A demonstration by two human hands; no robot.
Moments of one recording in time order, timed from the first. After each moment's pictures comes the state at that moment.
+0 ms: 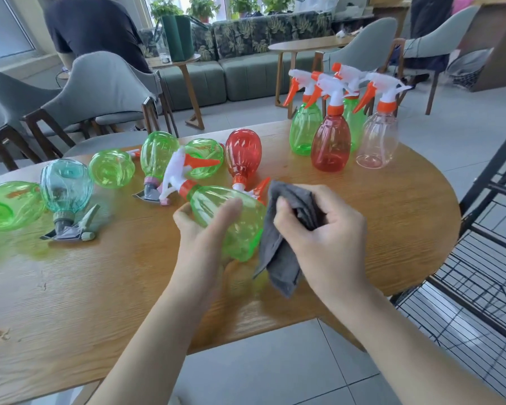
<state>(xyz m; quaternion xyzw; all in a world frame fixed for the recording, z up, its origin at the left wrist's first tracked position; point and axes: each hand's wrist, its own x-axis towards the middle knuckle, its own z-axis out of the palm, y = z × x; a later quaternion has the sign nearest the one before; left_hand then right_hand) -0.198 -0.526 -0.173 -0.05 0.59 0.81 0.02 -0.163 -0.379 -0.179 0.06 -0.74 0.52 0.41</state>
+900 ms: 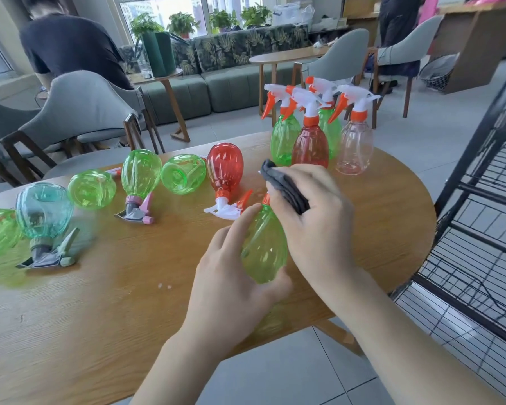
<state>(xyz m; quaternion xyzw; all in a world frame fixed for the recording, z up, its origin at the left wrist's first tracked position) -0.171 -0.507 -0.187 0.23 0.88 0.40 -0.11 -0.191 -0.355 -0.167 0.06 -0.77 0.36 0.52</state>
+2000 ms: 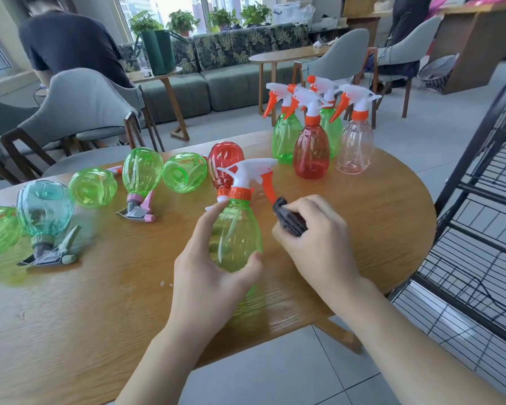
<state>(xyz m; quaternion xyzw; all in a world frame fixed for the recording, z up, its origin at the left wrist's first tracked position) -0.180 -0.528 -0.193 0.19 0.83 0.50 -0.14 -0.192 -0.342 -0.208 0.04 -0.84 0.30 0.45</state>
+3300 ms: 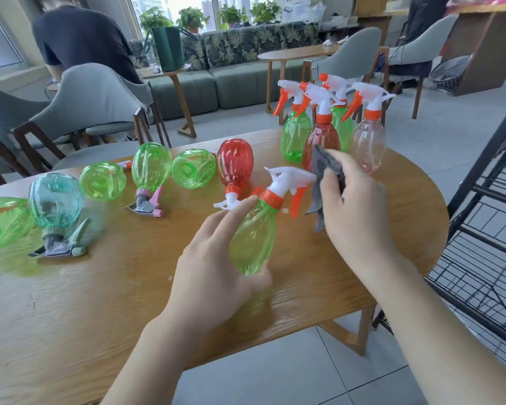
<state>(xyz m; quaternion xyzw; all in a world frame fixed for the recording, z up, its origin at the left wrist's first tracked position) -0.190 -0.538 -0.186 0.25 0.89 0.35 -0.16 -0.186 -0.329 -0.149 -0.05 -0.85 0.37 0.37</state>
